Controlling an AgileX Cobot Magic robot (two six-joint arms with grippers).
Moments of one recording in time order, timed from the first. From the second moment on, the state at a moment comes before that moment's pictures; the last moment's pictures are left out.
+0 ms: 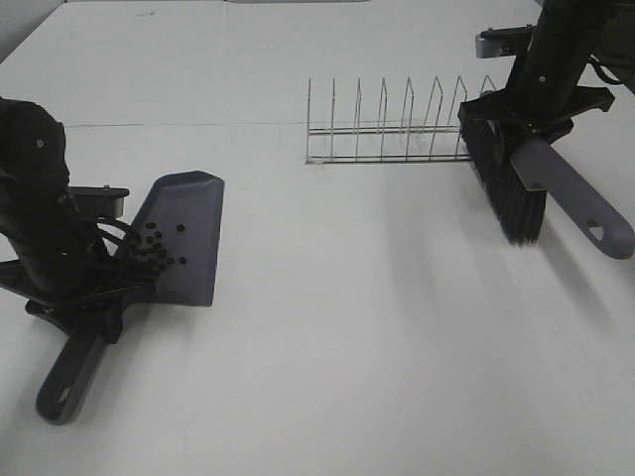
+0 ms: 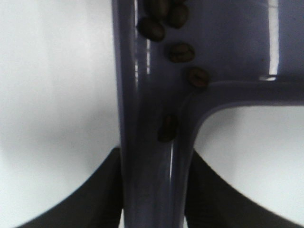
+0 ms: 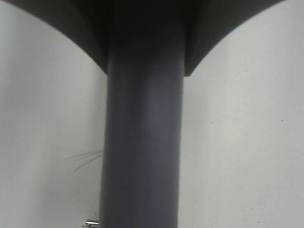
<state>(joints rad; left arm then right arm) -0.33 2.03 -1.04 -0.10 0.74 -0.18 0.07 2.28 -1.85 -0.12 1.05 0.02</state>
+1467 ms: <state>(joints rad) -0.33 2.03 -1.04 -0.10 0.75 -0.18 0.07 2.48 -2.20 -0.14 1.00 0.05</state>
